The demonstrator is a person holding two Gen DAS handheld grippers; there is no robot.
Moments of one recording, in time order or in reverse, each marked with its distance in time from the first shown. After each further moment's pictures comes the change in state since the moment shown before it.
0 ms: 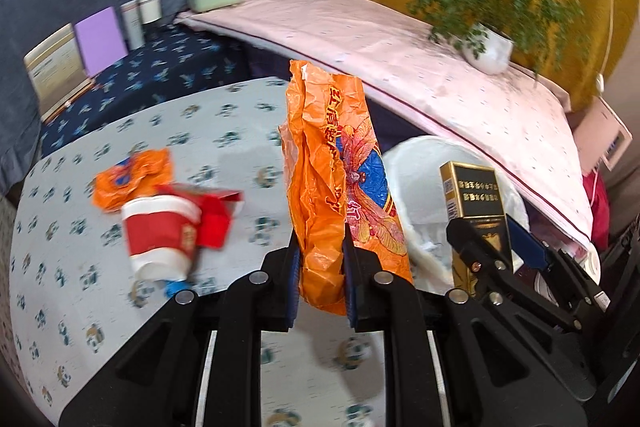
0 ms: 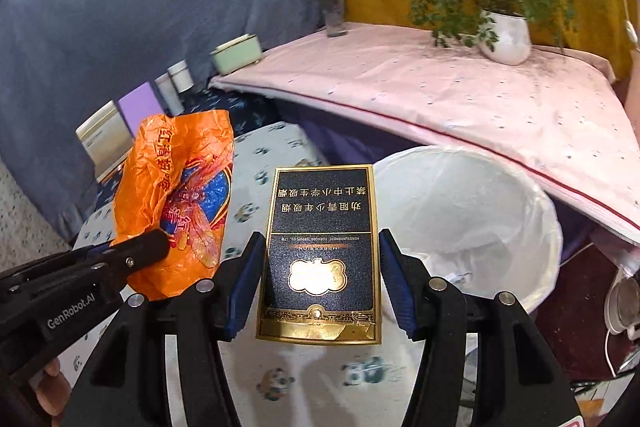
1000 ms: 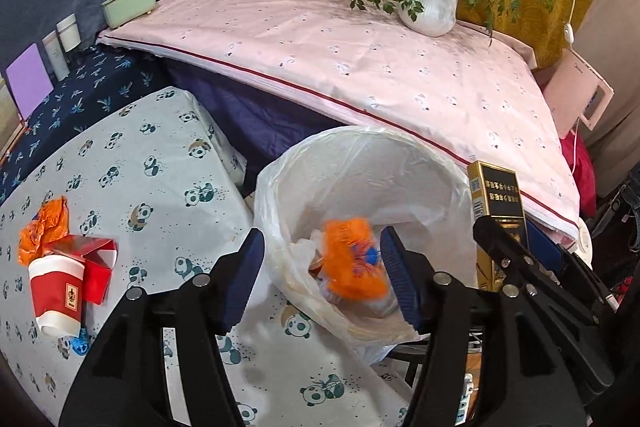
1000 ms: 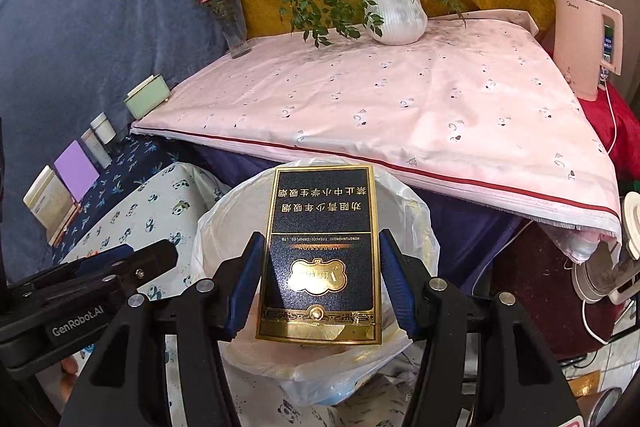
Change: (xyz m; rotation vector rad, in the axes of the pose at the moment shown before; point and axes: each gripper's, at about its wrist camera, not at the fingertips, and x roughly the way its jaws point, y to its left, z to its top) left arm 0.072 -0.106 0.025 0.140 0.059 -0.099; right arm 0.008 -0.125 0.015 0.190 -0.018 -0.152
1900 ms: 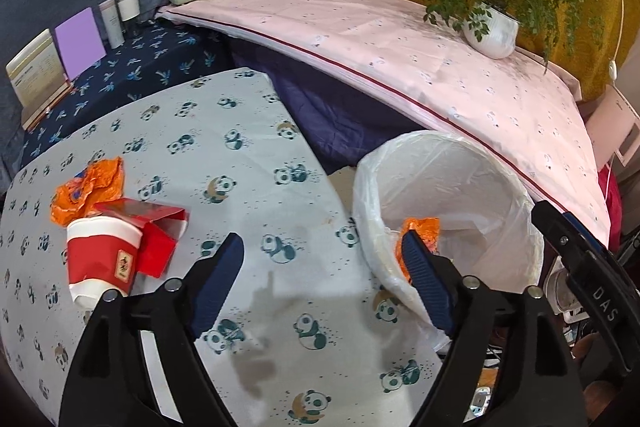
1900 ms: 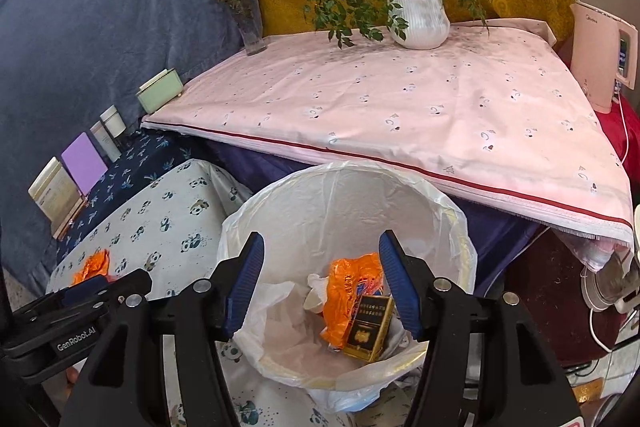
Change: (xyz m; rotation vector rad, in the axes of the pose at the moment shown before) left arm -0.017 0.070 -0.021 -0.140 -0.029 0.122; right arm 0.000 0.038 0.001 -0.043 -0.006 0.026
